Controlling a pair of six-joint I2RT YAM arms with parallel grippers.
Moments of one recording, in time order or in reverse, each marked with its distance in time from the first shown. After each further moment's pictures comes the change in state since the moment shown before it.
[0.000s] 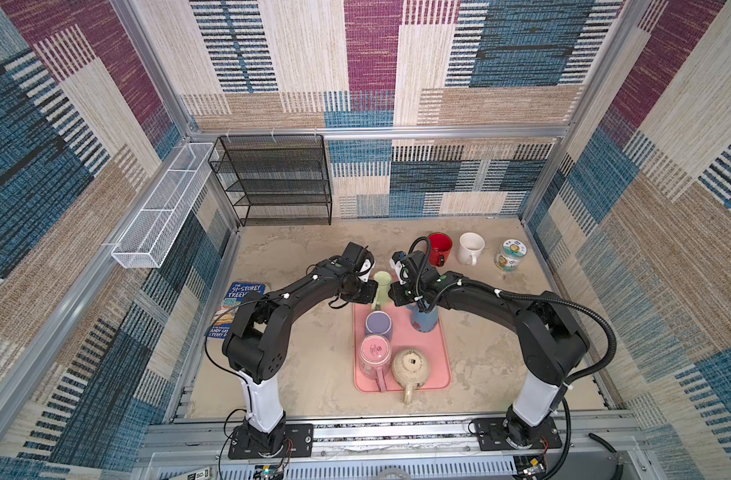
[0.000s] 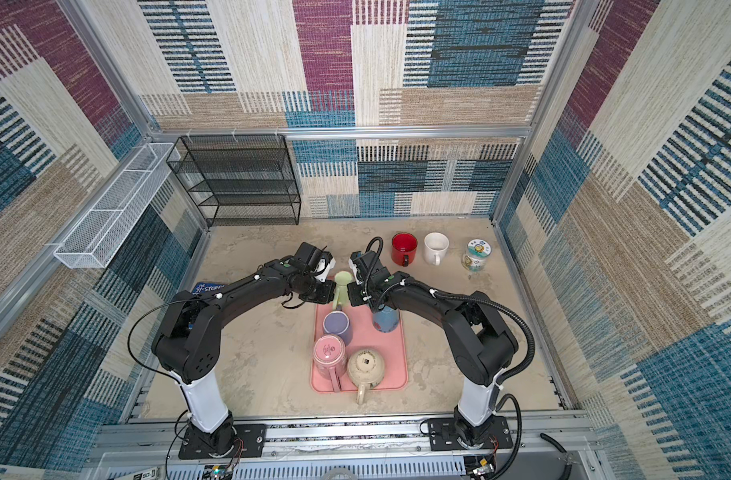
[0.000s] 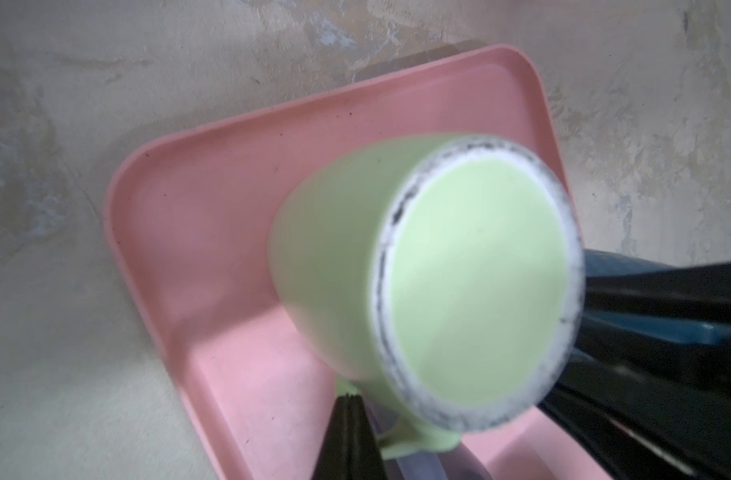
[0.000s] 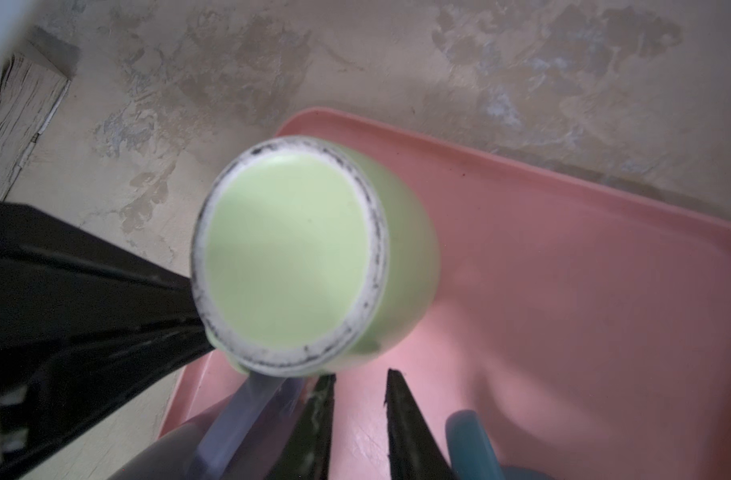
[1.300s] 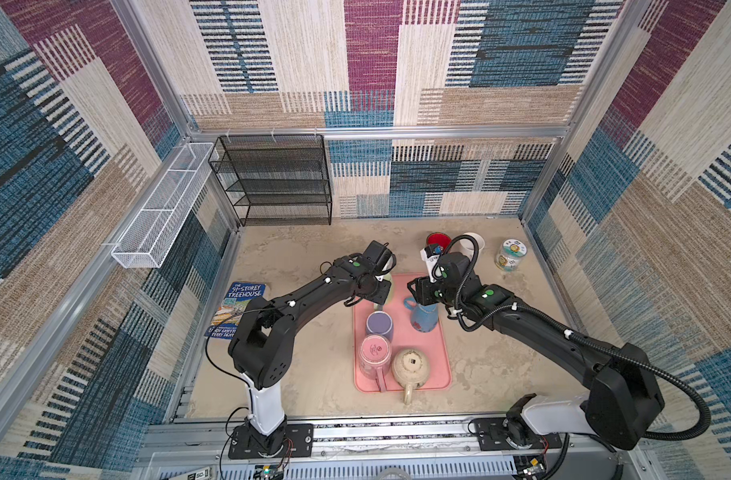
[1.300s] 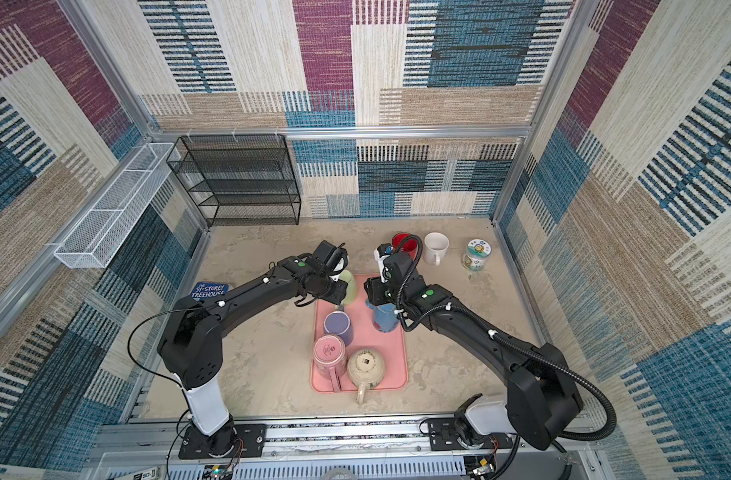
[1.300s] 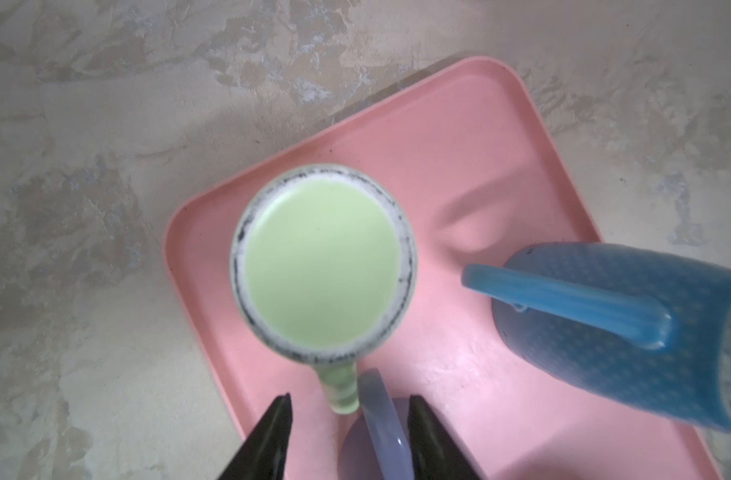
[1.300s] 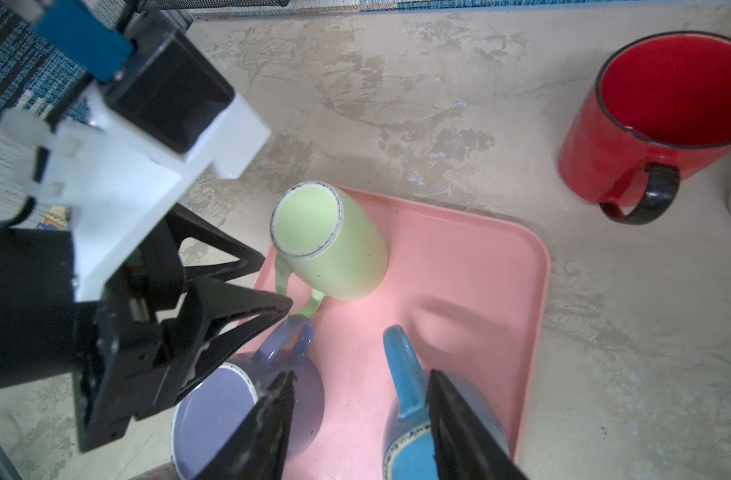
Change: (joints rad) left arm -0.139 0.011 0.153 -0.140 -0.298 0.057; right arm -0.035 -0.436 -0.222 0.013 0.083 0.016
